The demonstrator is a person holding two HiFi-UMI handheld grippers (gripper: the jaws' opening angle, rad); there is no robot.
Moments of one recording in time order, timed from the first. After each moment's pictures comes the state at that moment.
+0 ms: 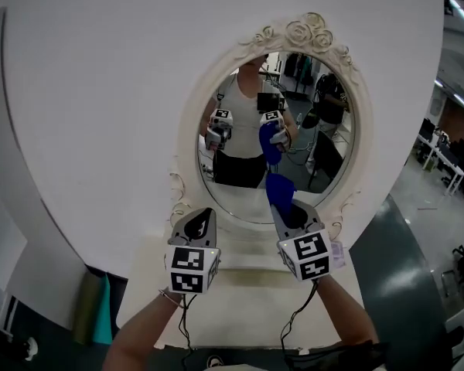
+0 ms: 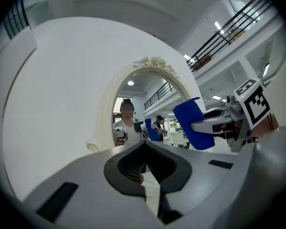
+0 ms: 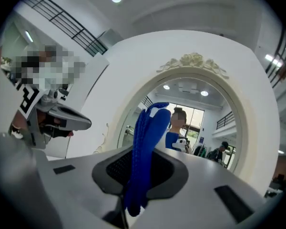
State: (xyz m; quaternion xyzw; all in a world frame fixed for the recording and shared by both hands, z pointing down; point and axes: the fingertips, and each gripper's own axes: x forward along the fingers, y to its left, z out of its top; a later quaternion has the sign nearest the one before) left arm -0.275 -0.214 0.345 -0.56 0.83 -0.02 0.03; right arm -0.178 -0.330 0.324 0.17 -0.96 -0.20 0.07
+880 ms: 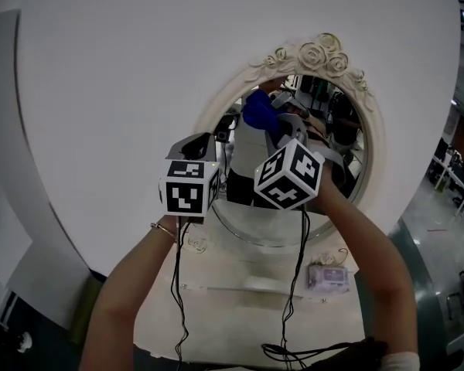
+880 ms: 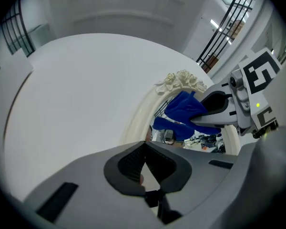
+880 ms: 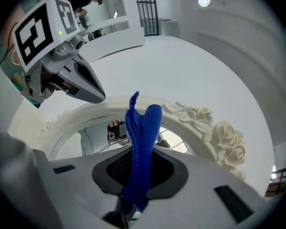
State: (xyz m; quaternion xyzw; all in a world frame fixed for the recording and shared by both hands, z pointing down) left arm -0.374 -0.268 0.159 -0.49 0.86 -0.01 0.11; right arm -0.296 -0.356 0.123 0.22 -0.81 -0.53 0.13
